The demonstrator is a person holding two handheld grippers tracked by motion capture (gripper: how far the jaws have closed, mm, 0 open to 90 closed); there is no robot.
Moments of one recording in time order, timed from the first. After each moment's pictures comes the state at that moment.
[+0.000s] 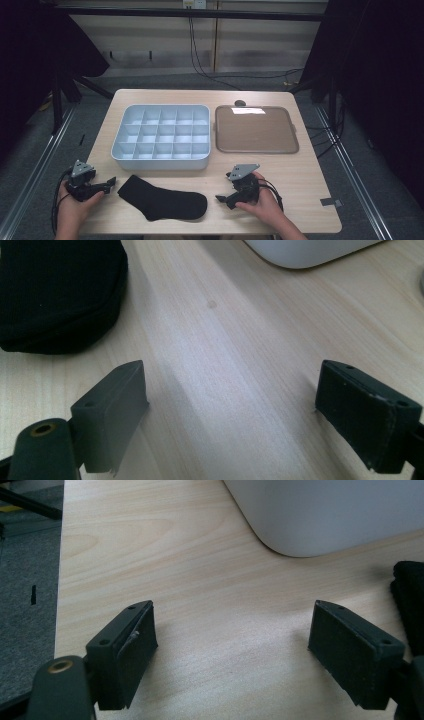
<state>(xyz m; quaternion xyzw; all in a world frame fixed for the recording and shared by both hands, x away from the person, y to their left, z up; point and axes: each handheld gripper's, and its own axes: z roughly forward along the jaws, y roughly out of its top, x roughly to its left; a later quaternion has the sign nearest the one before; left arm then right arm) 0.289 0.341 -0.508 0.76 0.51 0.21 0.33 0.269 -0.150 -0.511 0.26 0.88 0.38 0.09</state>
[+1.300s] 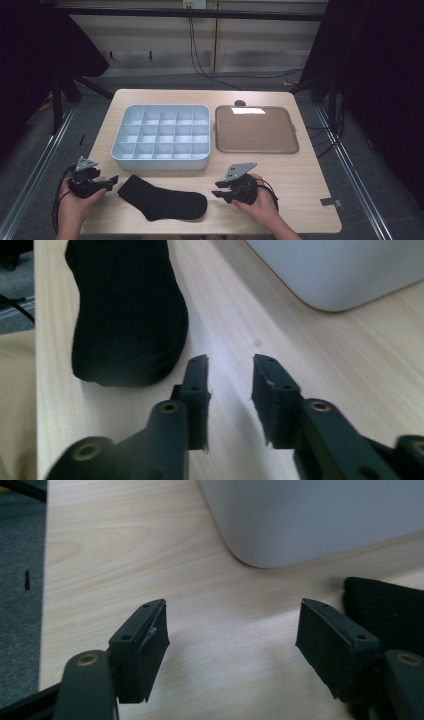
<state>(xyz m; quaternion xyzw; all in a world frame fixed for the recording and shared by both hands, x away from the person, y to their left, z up) 0.288 0.321 -0.483 0.78 0.52 0.19 0.31 0.257 -0.134 -0.480 0.24 0.88 0.39 0.06</state>
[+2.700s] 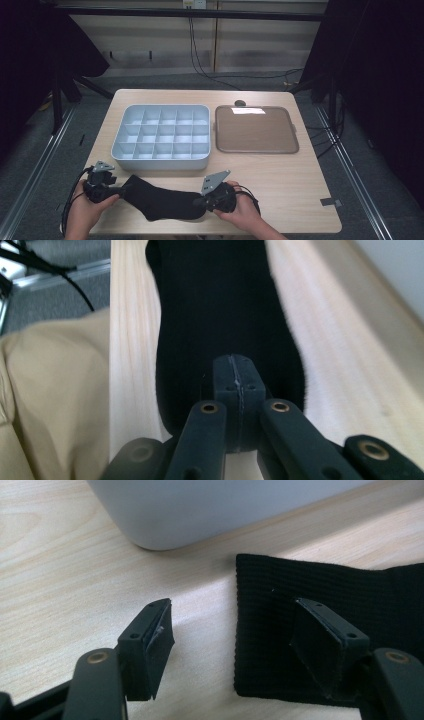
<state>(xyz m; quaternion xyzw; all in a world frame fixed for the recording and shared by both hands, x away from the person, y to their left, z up) 0.276 0.284 -0.476 0.81 0.49 0.12 0.29 0.242 -0.076 -0.484 0.16 0.91 0.37 0.01</state>
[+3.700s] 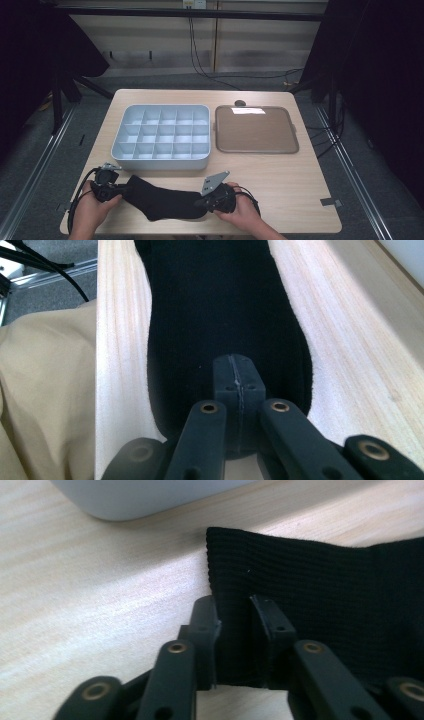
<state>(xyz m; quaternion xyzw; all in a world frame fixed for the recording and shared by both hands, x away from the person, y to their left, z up) 0.279 0.270 -0.477 0.82 0.51 0.06 0.26 0.245 -0.078 -0.494 0.17 0.91 0.37 0.00</state>
